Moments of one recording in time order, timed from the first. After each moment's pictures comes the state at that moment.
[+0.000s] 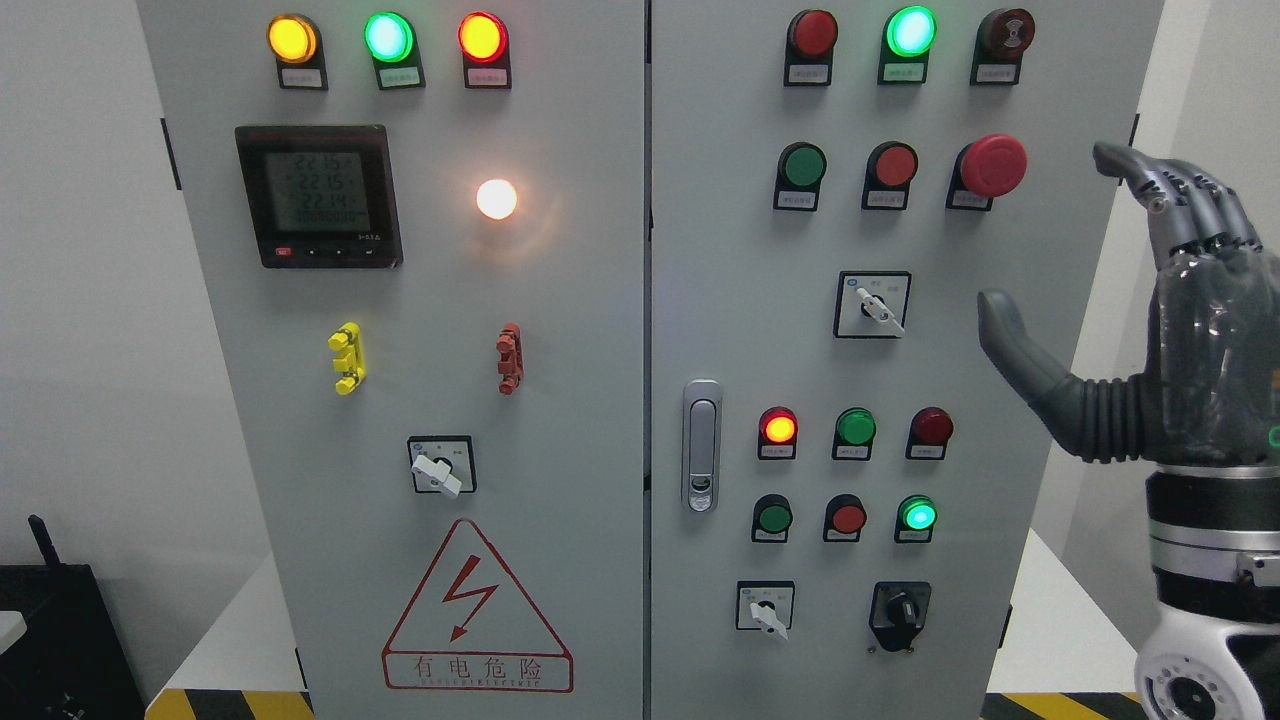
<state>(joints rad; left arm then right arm) 0.04 -0.09 0.00 0.00 0.00 -0.09 0.11 -0.65 -0.02 -0.18 -1.99 0.98 -0.09 0.04</state>
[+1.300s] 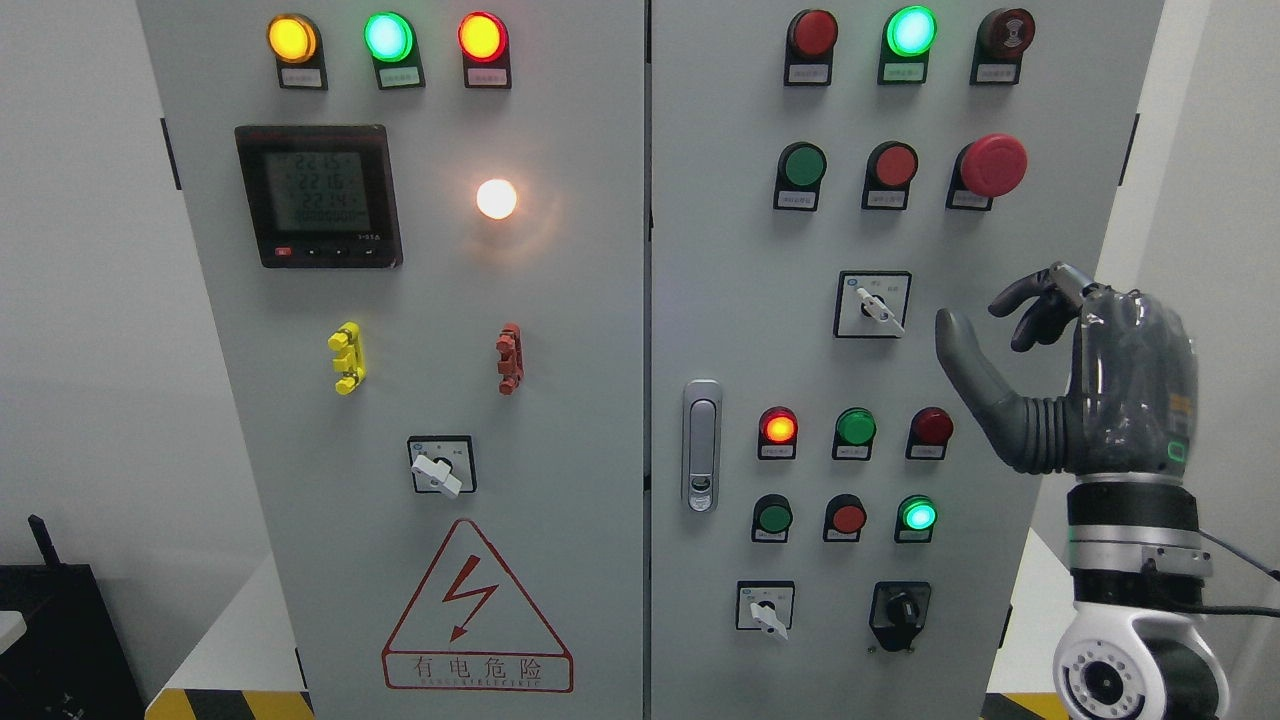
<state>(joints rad) 0.04 -0.09 0.00 0.00 0.00 -0.09 0.11 -0.62 0.04 -0.10 -1.92 0.98 0.10 0.05</state>
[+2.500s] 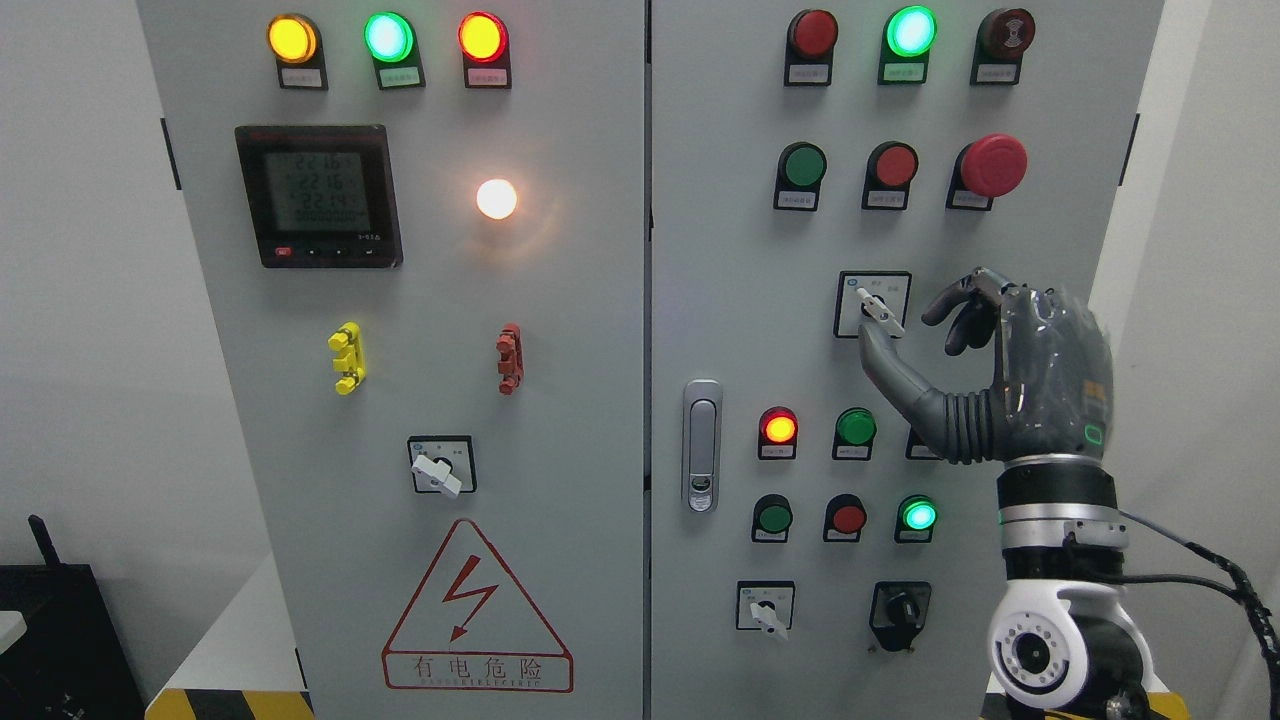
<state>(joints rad) 0.04 -0.09 0.00 0.00 0.00 -0.09 0.11 -0.67 0.06 -0.02 -1.85 1.01 0.17 0.06</state>
